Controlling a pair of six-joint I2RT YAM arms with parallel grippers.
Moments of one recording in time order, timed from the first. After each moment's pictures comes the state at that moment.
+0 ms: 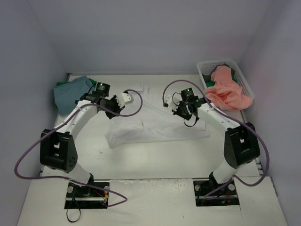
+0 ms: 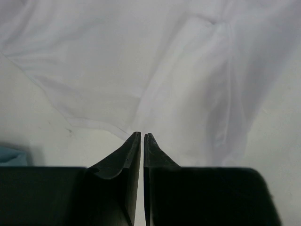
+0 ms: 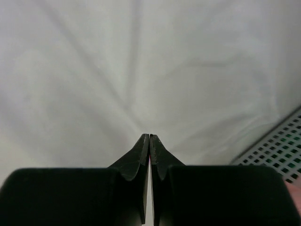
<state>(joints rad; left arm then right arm) -0.24 1.56 1.26 -0.76 0.41 0.83 0.40 1.60 1.09 -0.56 -0.08 -0.81</state>
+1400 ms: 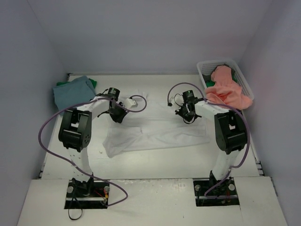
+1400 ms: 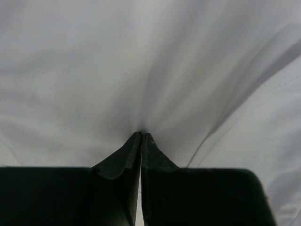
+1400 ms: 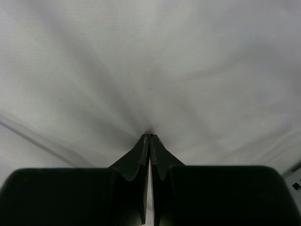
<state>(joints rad) -0.26 1.94 1.34 -0.65 0.32 0.70 0.28 1.86 1.14 -0.43 -0.06 -0.69</state>
